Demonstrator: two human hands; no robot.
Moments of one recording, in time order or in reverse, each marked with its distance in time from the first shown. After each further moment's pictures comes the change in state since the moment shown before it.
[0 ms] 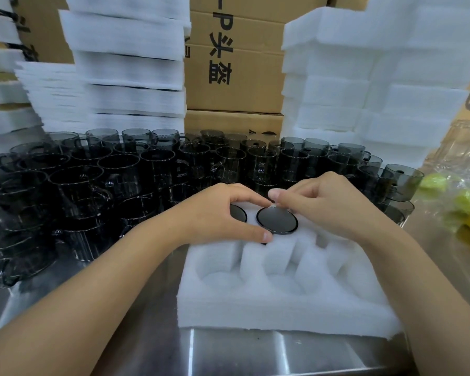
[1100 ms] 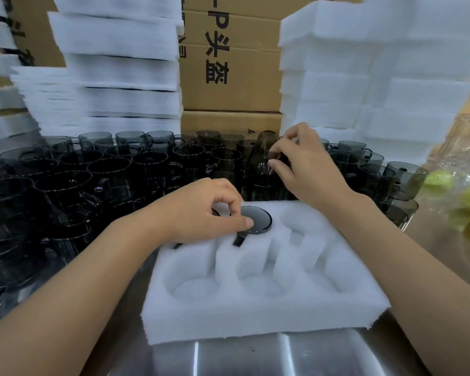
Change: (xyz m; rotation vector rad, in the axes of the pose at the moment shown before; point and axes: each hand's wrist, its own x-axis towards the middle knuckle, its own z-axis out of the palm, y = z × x) left_hand 0.003 -0.012 -0.011 0.196 0.056 -0.001; right_hand 0.066 0.021 0.009 -0.459 0.396 -0.364
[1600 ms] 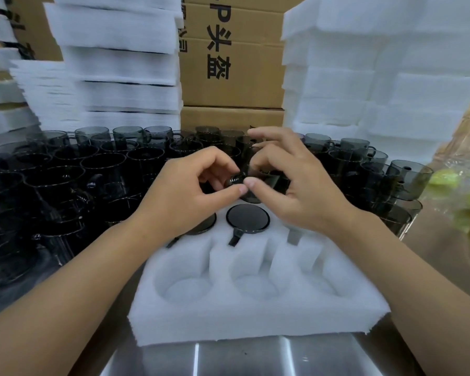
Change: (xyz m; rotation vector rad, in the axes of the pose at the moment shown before) left_hand -0.002 0.007 0.006 -0.148 0.539 0.169; right_hand -0.024 -0.033 -0.015 0.451 0.013 -0.219
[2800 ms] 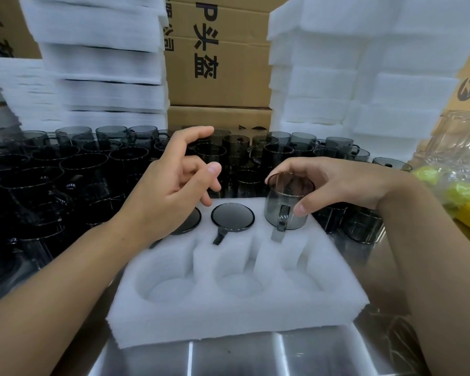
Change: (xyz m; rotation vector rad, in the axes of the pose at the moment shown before) left_hand -0.002 -0.002 0.002 -0.232 -0.052 -0.041; right_hand -0.005 0.028 -0.071 0.414 -0.683 0.580
